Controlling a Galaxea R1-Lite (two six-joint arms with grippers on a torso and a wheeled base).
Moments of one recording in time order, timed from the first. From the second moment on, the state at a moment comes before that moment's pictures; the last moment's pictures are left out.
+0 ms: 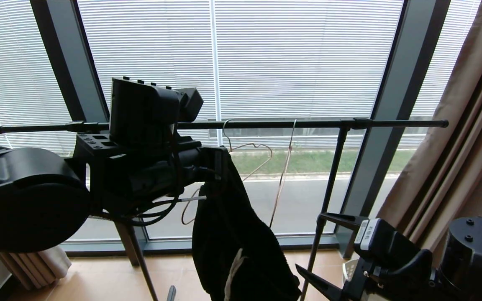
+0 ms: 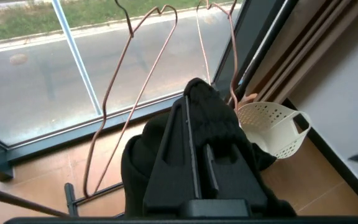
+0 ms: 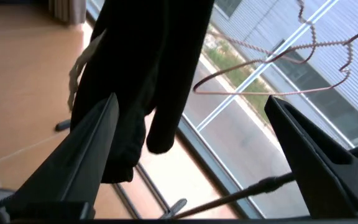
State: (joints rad) left arm -0.70 1.69 -1.09 -0.24 0.23 -0.20; right arm 0.72 1.61 -0.24 -1.08 0.04 -0.35
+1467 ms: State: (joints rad) left arm -0.75 1.63 -0.99 -0.24 0.23 -0.18; right arm 0.80 1.94 -0.62 -1.09 -0.01 -0.29
